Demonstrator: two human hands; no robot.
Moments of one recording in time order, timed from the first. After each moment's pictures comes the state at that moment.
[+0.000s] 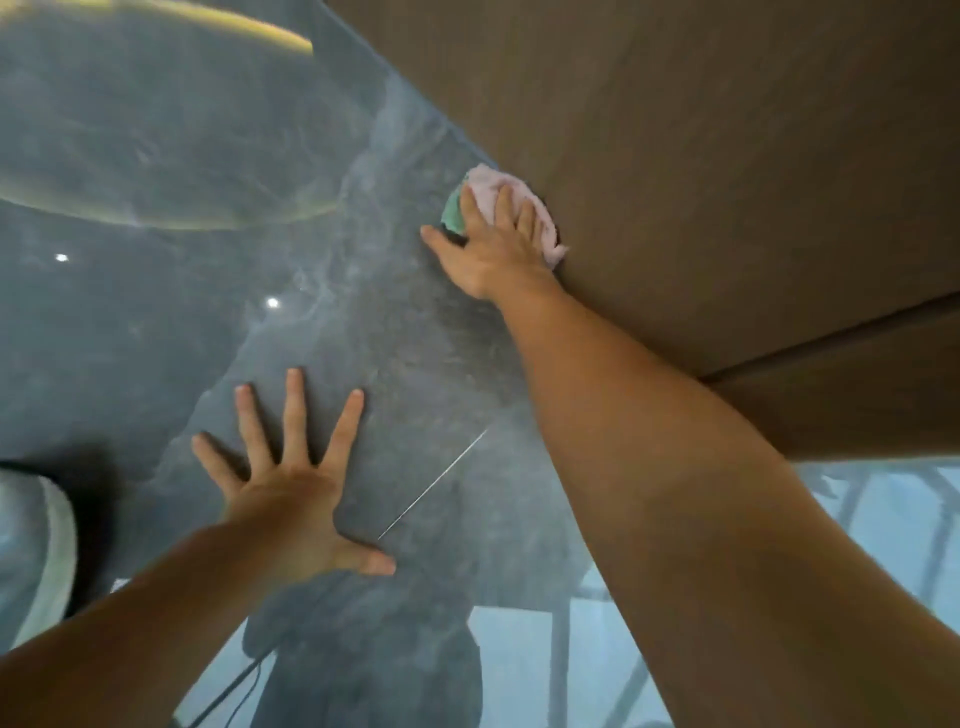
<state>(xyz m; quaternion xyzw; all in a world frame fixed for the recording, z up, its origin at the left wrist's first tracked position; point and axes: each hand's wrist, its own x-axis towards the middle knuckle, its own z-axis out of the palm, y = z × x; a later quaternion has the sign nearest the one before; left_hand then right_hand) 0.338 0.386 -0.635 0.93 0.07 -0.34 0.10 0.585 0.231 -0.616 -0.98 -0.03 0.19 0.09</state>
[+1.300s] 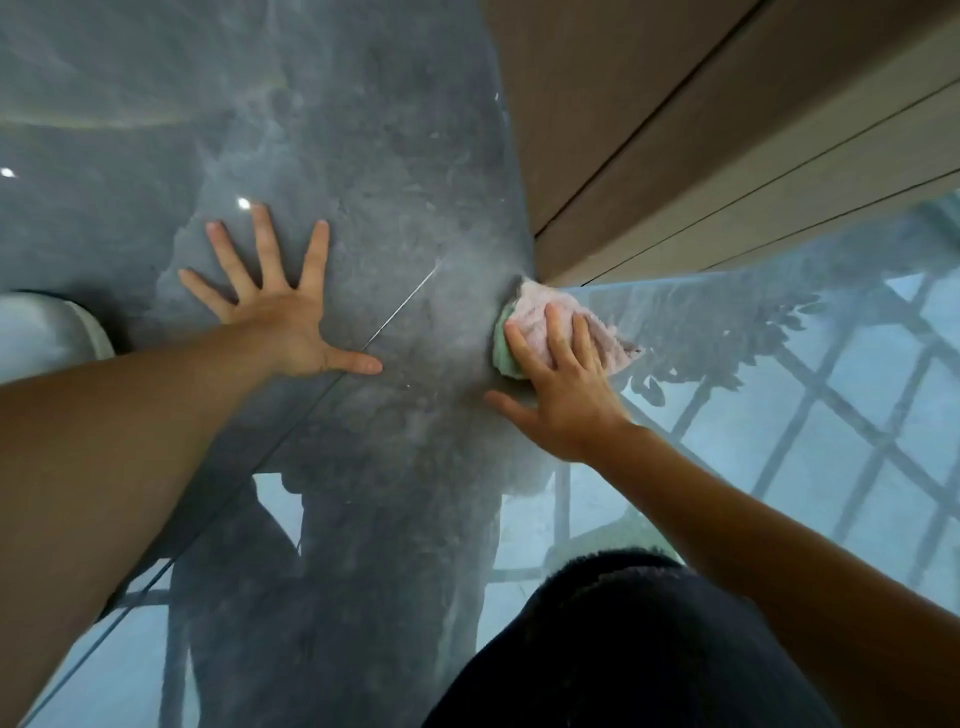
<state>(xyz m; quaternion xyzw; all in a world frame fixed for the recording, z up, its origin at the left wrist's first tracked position) 0.343 0.380 -0.604 0.92 0.06 -0.38 0.09 0.279 0.082 -0.602 -0.96 -0.09 0.26 0.06</state>
